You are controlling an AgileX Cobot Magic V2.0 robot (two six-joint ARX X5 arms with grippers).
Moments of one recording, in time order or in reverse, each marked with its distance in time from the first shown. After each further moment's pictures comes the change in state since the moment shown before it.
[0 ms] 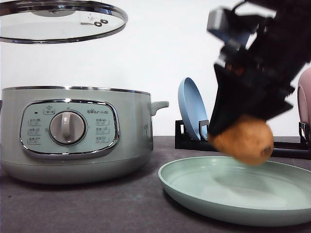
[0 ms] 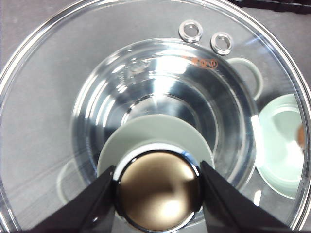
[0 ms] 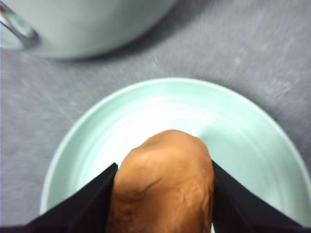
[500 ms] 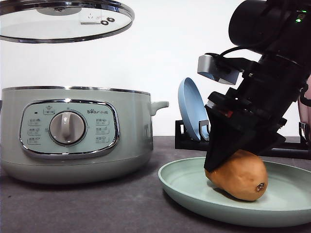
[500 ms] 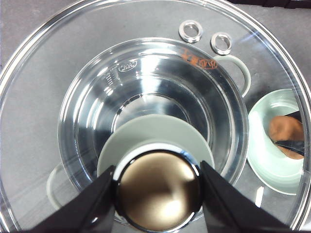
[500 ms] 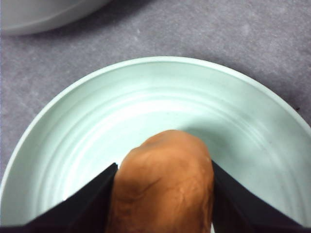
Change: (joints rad) left_arx -0.027 0.000 0.000 0.000 0.000 0.000; right_arx -0.014 0.155 -0.002 0.077 -0.001 0.007
